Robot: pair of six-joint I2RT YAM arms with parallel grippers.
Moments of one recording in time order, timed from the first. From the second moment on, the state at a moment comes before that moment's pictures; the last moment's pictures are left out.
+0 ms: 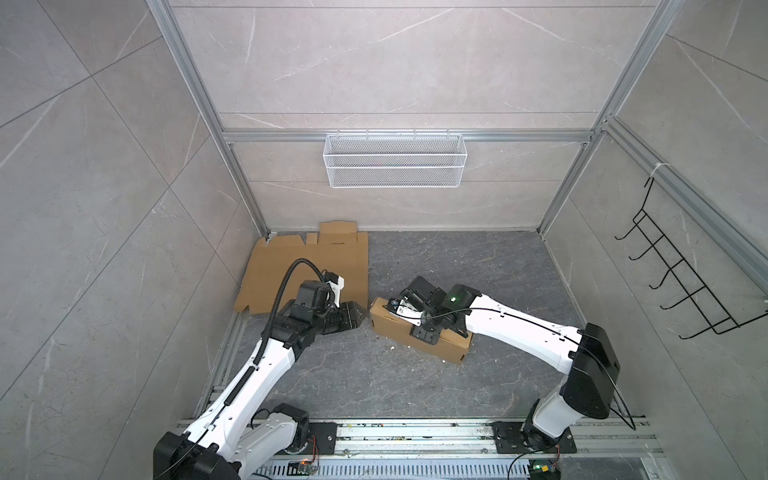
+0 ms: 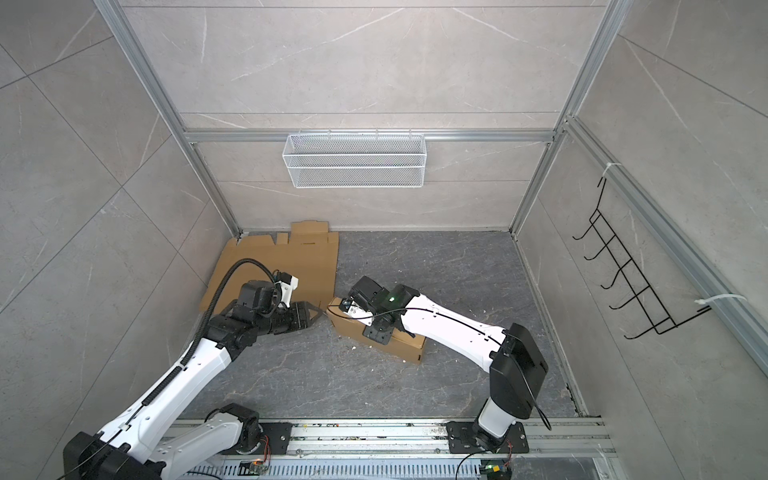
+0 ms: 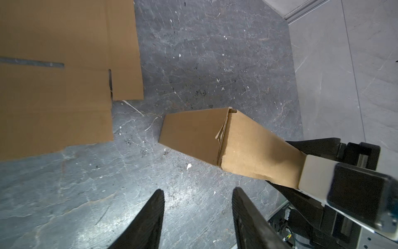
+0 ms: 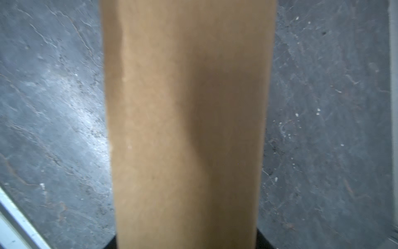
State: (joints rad) left arm -0.36 1.02 0.86 -0.60 0.34 -0.52; right arm 0.90 1.64 1.36 -0.92 0.19 -0.36
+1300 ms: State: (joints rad) left arm -0.26 1.26 1.11 -0.56 0.18 -0.34; right arm 0.93 1.38 1.01 -0.76 0.51 -0.41
